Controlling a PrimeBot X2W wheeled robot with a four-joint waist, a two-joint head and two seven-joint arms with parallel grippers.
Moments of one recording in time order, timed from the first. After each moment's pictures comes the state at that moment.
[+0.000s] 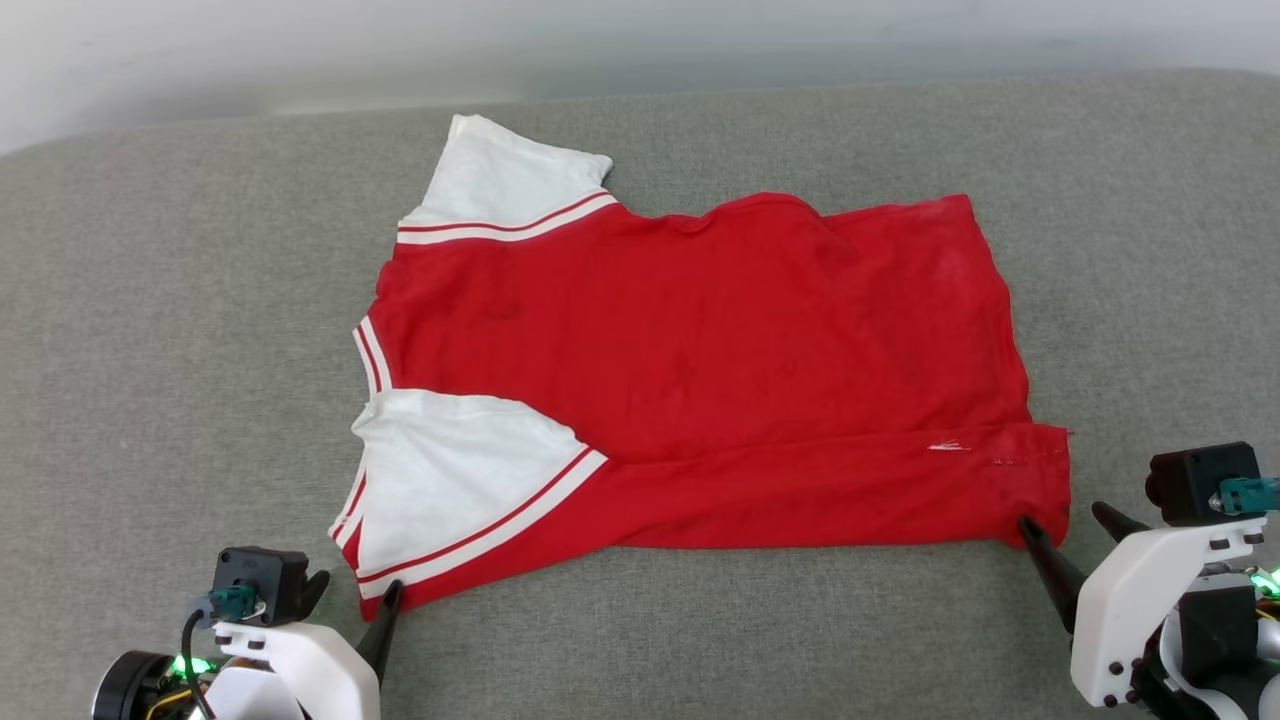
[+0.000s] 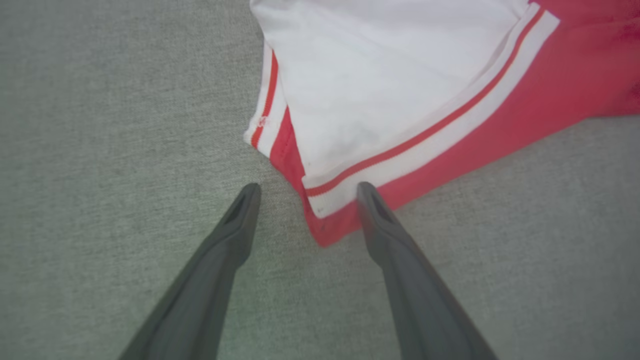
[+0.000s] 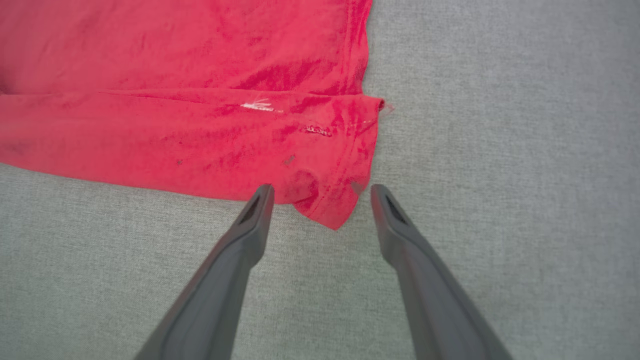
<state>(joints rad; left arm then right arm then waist) -0.07 0.68 -0.54 -0.05 -0.71 0.30 0.17 -0.02 -0.19 -0.04 -0.17 0.23 0.13 0.69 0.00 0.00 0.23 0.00</state>
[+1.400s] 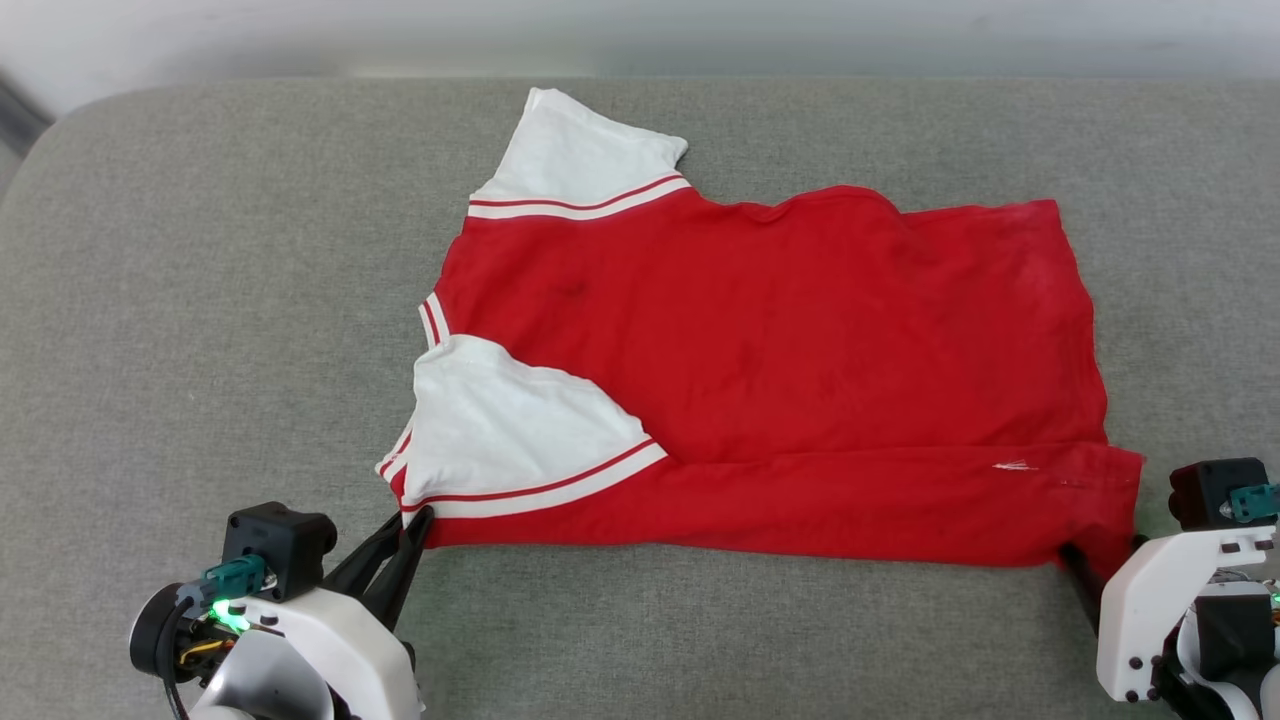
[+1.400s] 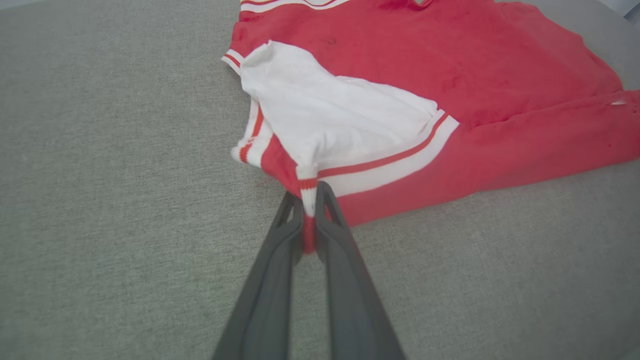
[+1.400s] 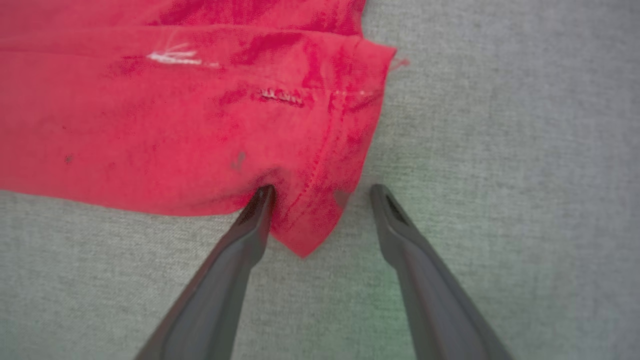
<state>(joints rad) -0.10 0.68 -0.54 -0.21 -0.72 0.25 0.12 -0.06 -0.20 -0.10 0.03 0.17 0.13 0.65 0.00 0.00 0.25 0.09</state>
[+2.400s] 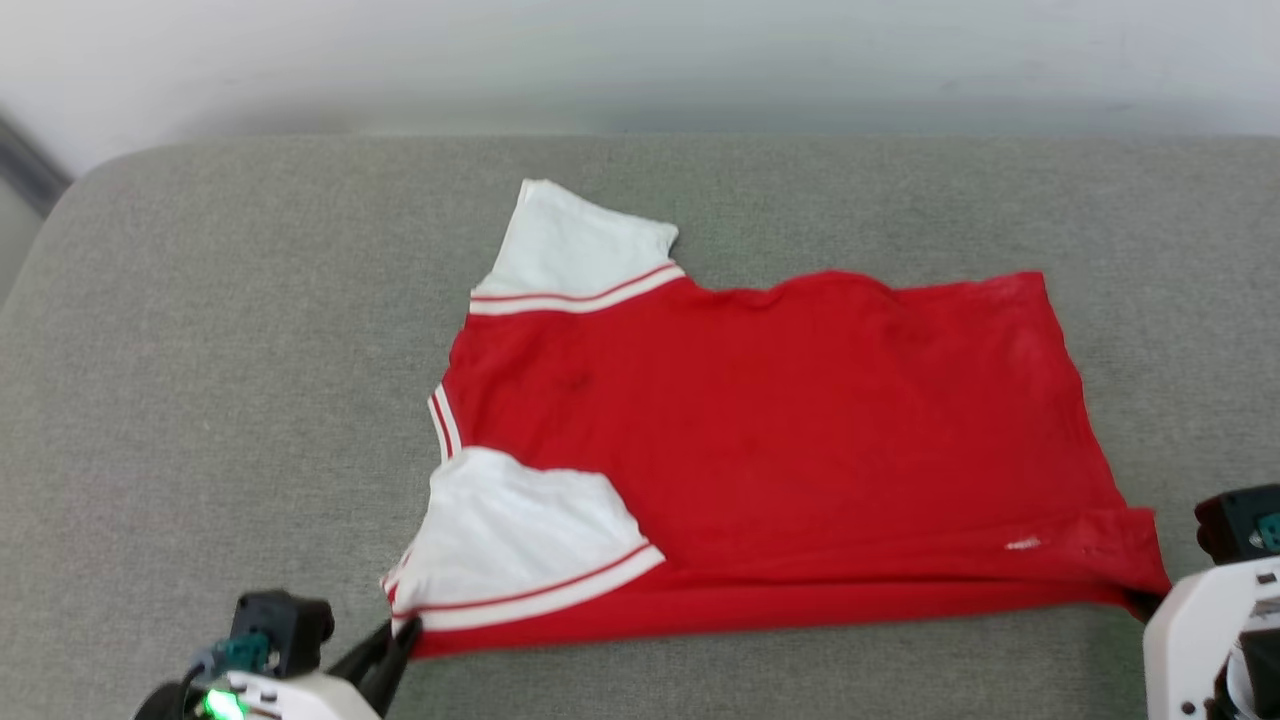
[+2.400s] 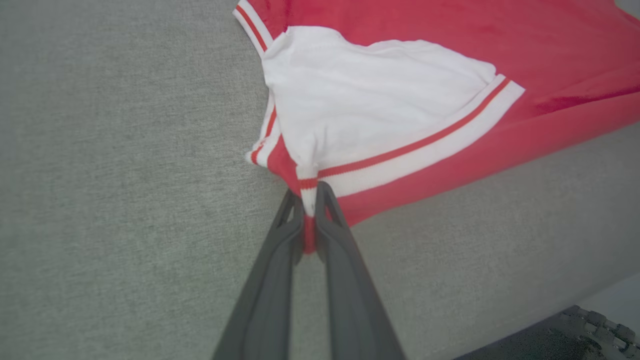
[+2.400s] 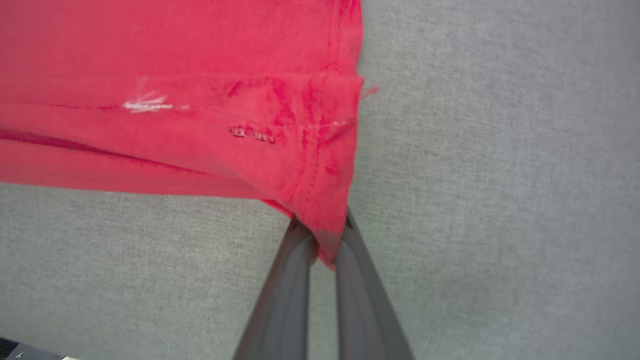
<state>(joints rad) -0.01 0.71 -0.57 -0.15 -0.76 0.25 0.13 0.00 -0.34 -0.05 -0.01 0.27 0.13 0.70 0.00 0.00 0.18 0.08</state>
